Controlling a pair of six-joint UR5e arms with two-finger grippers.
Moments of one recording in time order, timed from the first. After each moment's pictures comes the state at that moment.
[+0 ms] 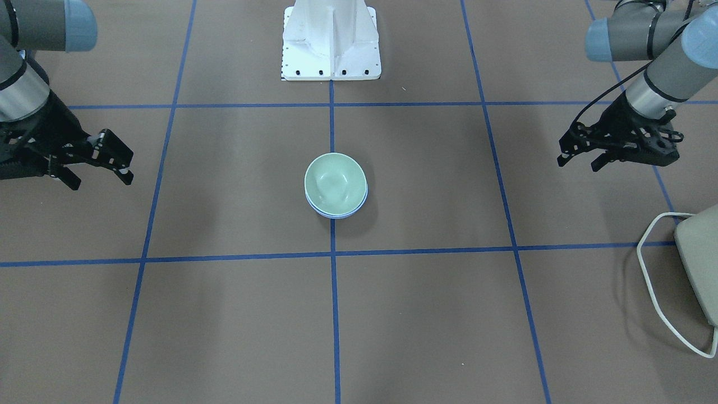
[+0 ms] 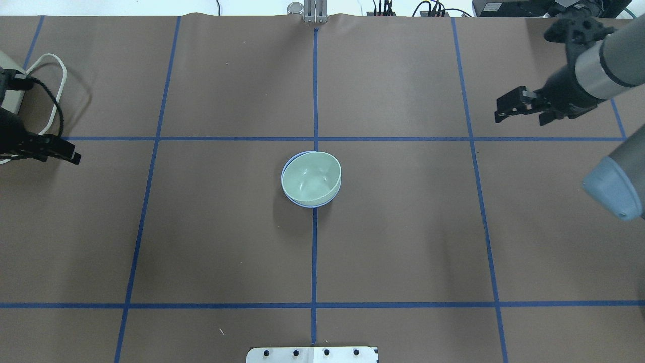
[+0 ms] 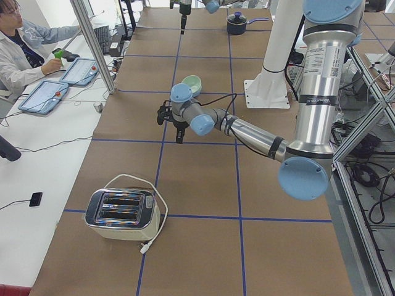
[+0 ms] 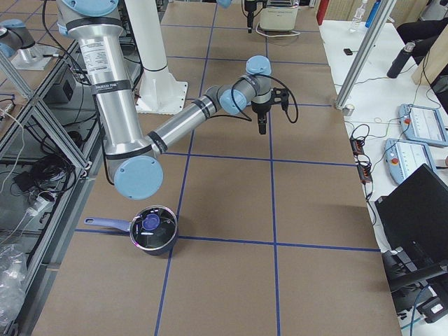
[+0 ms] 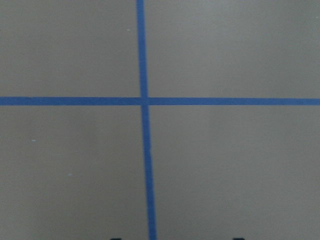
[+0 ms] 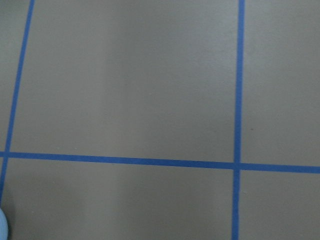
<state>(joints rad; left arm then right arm) -1.06 -1.57 -1.87 -1.93 -2.26 -0.67 1.03 -1.40 1.98 -1.45 2.16 0.87</state>
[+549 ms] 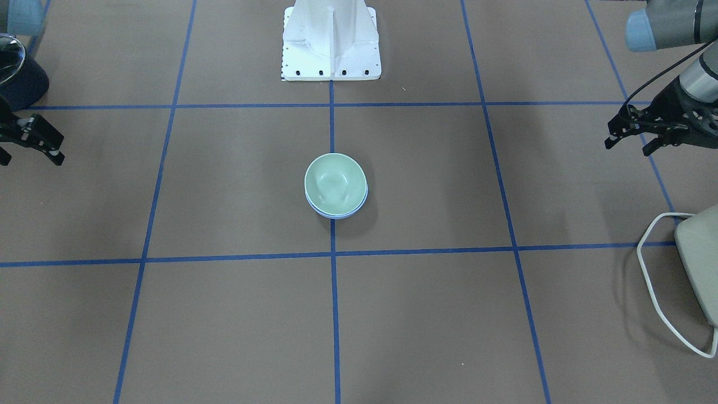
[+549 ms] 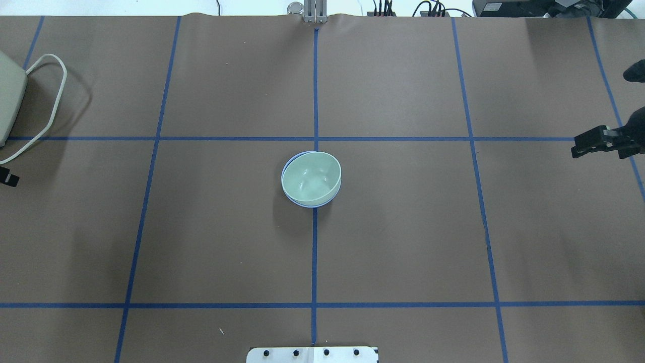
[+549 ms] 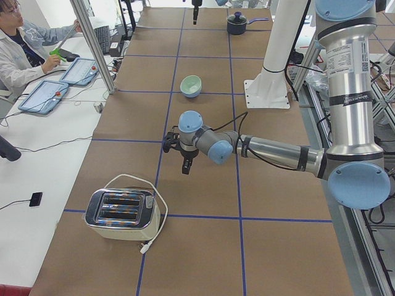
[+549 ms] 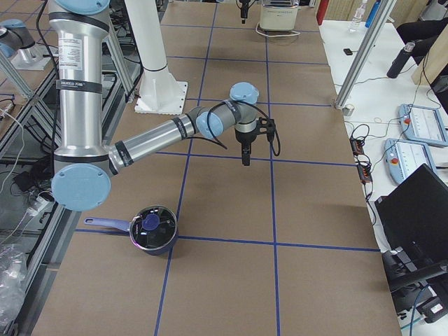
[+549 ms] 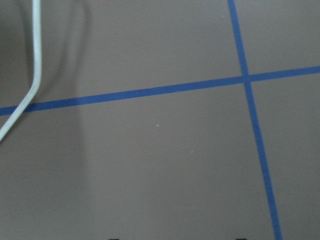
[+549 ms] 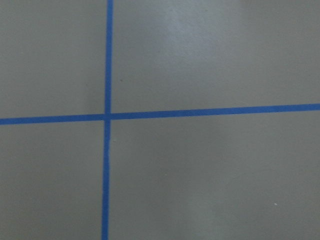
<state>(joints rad) -1.16 -1.38 -1.85 -2.02 -2.30 -0.49 1.13 -1.67 2.03 -1.45 2.18 0.64</state>
